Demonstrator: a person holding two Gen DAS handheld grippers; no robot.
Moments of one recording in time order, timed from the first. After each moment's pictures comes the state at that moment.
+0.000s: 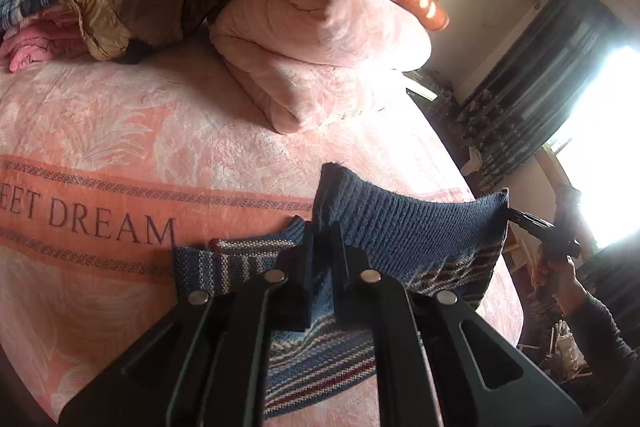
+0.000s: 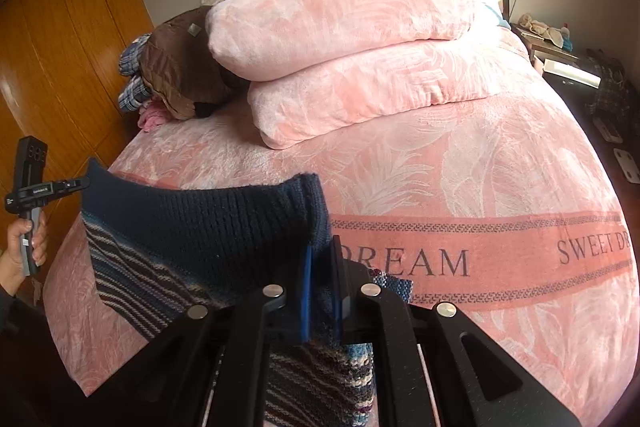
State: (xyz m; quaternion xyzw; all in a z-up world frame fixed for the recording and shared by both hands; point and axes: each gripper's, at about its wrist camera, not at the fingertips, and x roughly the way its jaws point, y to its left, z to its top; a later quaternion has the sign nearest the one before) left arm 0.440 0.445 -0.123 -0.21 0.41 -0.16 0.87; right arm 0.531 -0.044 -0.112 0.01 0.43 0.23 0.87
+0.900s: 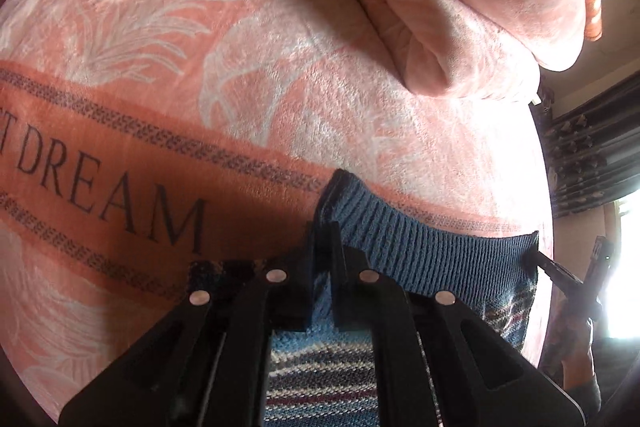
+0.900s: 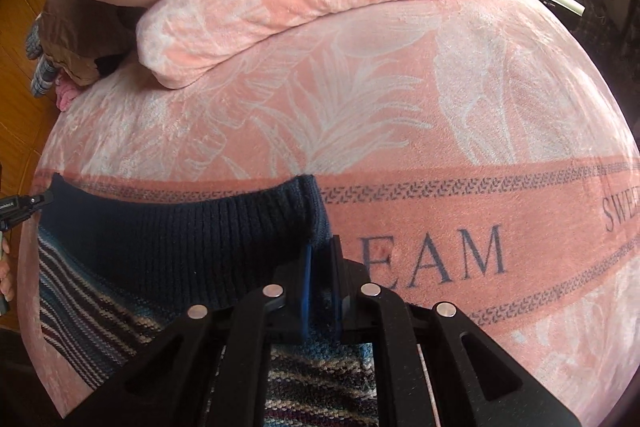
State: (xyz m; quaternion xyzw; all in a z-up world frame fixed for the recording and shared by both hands) left arm 0.544 0.464 -0.247 -0.27 0.53 -0.01 0.80; right arm 0.637 -0.015 -0.240 0.00 0.55 0.13 0.82
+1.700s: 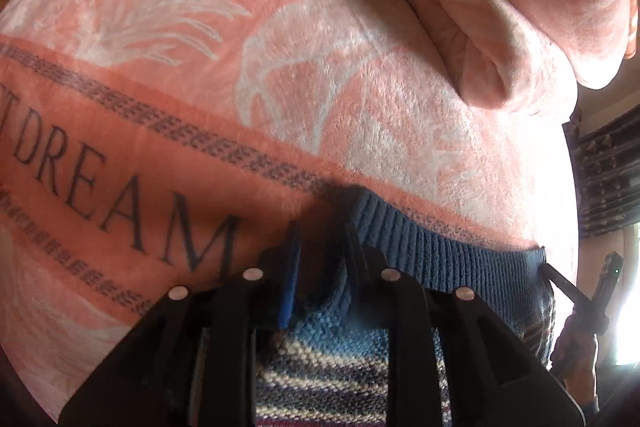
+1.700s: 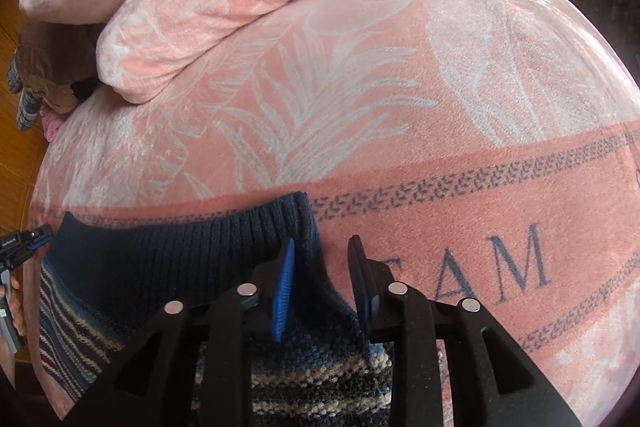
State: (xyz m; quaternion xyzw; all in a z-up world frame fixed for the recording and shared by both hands) left arm 0.549 0.472 -0.279 -0.27 0.52 0.06 0.81; right arm 0.659 -0.022 -0.284 0.07 0.55 0.11 0.83
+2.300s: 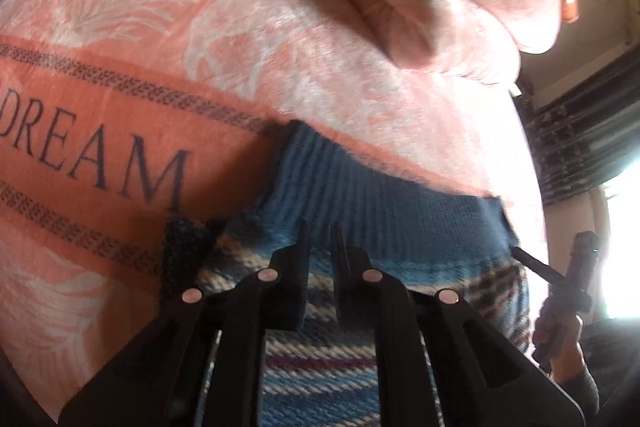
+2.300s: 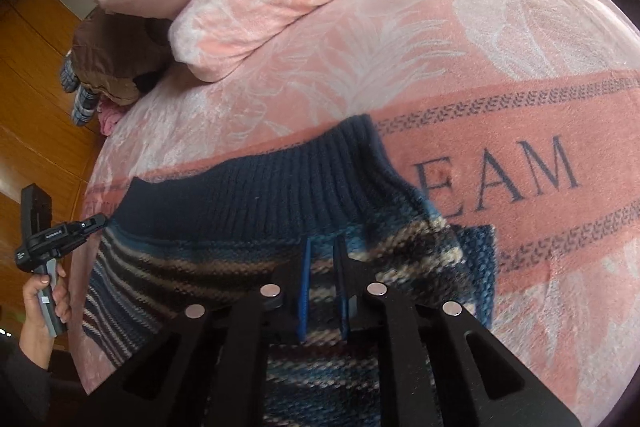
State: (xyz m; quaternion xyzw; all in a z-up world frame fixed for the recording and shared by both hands) left arm 0.504 0.439 -0.273 -0.28 0.50 -0.08 0.82; right arm 0.588 -0.017 -0.276 0.13 0.54 0.22 0.80
